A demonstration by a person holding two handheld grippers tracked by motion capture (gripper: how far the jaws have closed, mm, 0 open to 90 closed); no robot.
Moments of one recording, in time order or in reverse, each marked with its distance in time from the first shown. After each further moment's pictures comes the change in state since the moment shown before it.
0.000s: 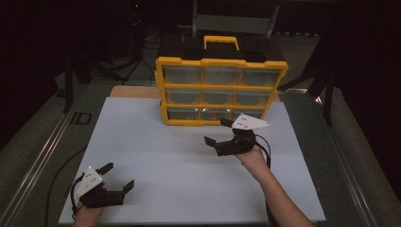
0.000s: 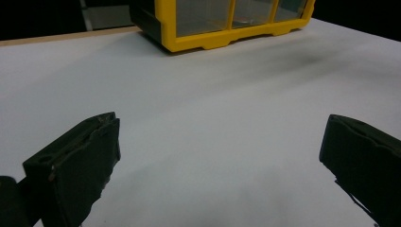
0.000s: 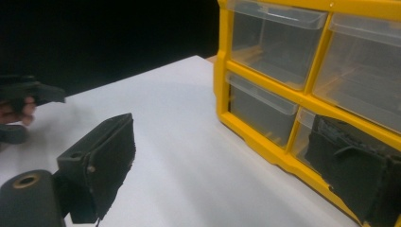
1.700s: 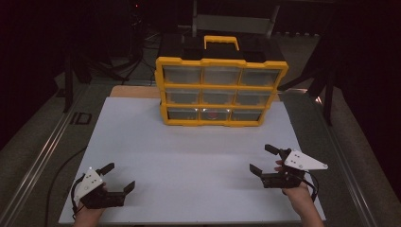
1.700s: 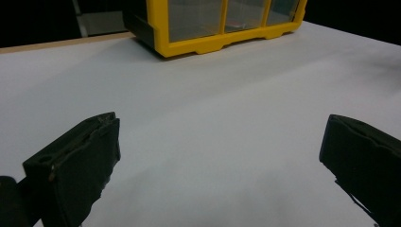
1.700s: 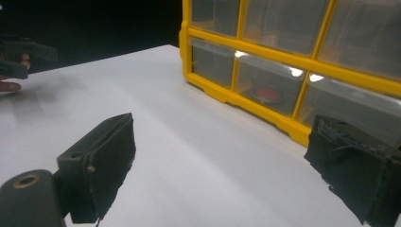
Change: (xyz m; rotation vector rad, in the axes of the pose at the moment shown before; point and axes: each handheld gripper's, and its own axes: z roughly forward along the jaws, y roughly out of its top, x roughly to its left) left arm -0.003 0.001 -0.001 -0.015 -0.021 0.016; right arm -0.010 -0.088 -0.123 -0.069 -0.118 -0.021
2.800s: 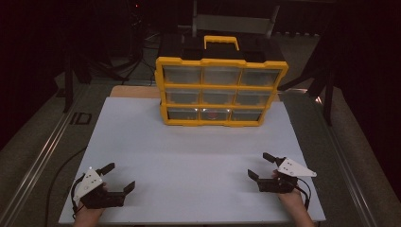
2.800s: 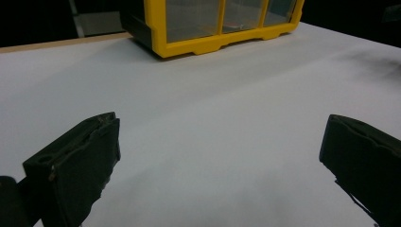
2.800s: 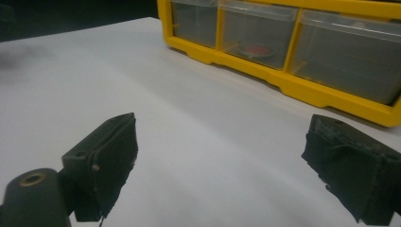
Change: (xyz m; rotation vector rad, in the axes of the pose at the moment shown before) left arm 0.001 -0.001 0.001 -0.002 -0.012 -0.003; right arm -0.007 -0.054 0.015 0.044 -0.054 0.023
